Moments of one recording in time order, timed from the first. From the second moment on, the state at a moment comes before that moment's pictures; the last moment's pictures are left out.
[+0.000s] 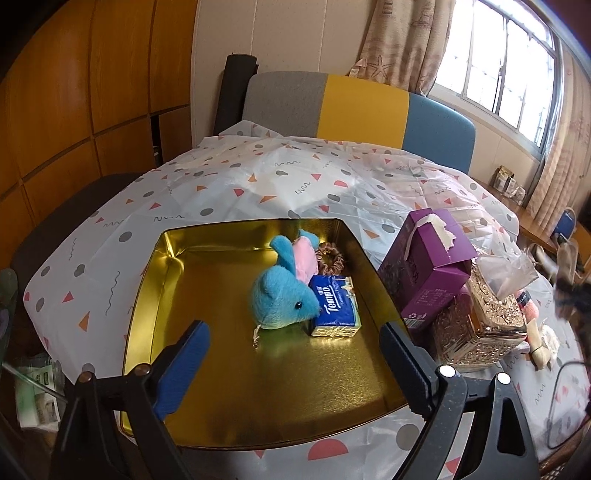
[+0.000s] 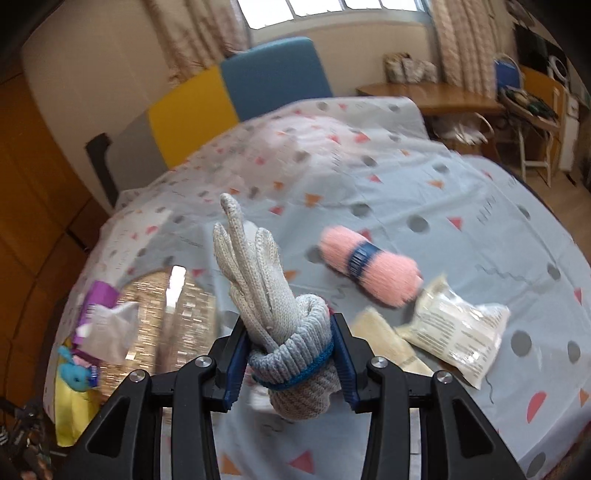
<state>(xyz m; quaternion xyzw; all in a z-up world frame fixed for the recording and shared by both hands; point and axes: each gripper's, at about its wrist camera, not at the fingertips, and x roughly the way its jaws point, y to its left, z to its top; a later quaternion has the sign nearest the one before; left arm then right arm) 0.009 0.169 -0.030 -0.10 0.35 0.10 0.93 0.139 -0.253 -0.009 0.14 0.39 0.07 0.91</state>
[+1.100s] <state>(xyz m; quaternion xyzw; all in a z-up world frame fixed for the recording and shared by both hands) -0.006 0.218 -0.031 -0.14 0.34 0.15 0.92 0.103 0.105 -0.091 -0.20 0.47 0.36 0.78</state>
